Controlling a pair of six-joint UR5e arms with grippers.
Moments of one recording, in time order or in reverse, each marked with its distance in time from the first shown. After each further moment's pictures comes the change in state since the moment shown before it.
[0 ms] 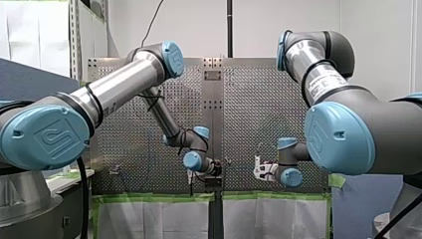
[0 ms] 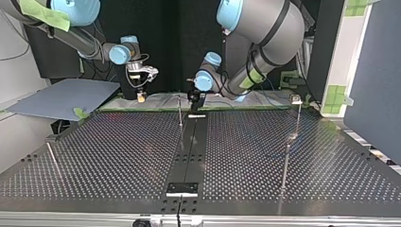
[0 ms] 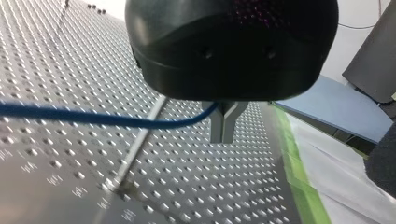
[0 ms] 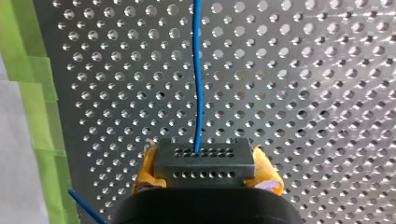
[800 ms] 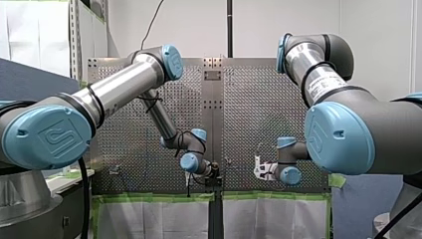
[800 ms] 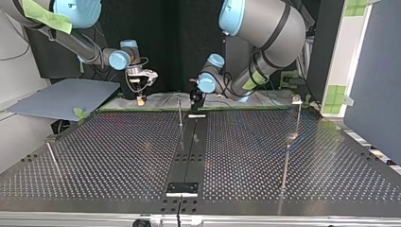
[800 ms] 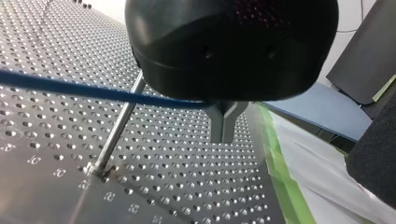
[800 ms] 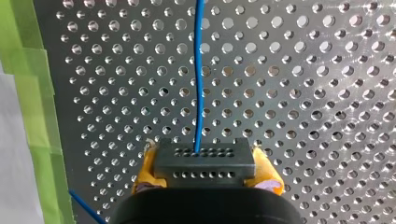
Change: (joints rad) left arm 0.027 -0.011 0.008 -0.021 0.048 0.036; right arm -0.003 0.018 -0.068 0.073 0.006 -0.014
